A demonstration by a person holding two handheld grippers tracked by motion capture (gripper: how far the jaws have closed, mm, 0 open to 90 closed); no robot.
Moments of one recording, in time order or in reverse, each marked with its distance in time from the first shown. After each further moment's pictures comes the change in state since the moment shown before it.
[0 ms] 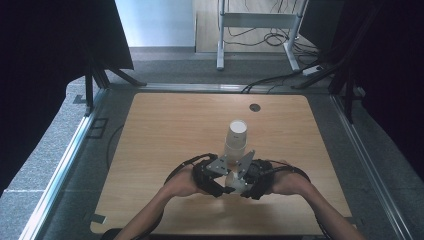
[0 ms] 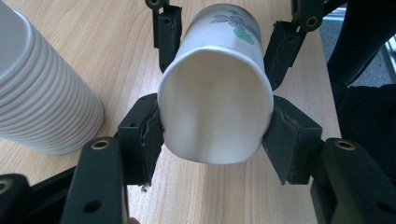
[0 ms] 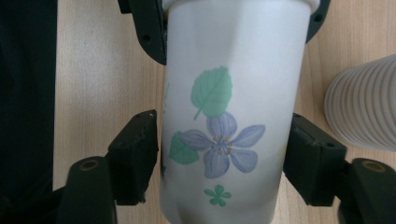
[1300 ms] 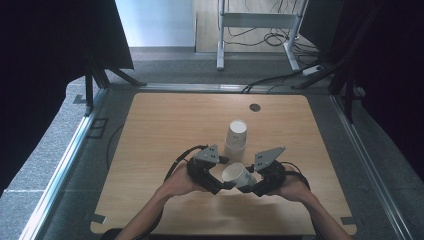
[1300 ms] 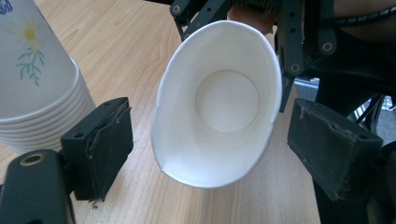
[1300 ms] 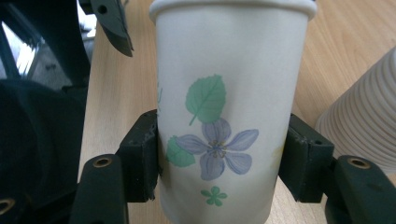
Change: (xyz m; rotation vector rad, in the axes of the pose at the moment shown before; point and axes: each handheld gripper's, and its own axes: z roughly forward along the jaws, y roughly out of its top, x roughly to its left) left arm 0.009 -0.002 -0.023 -0.233 -0.025 -0.156; right arm 0.002 -0.041 -0.008 -0.463 -0.005 0.196
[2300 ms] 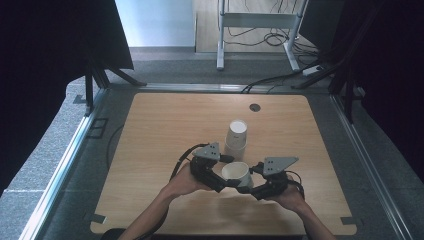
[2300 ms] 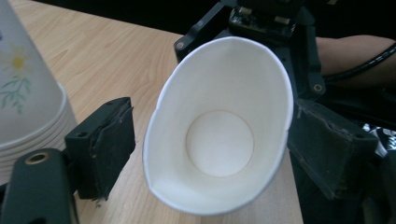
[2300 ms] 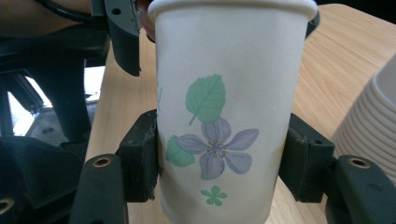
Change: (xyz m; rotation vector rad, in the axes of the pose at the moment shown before) left arm 0.002 0.003 0.006 -0.098 -0.063 -0.033; right arm 0.009 -0.025 0.005 -0.284 -0.021 0.032
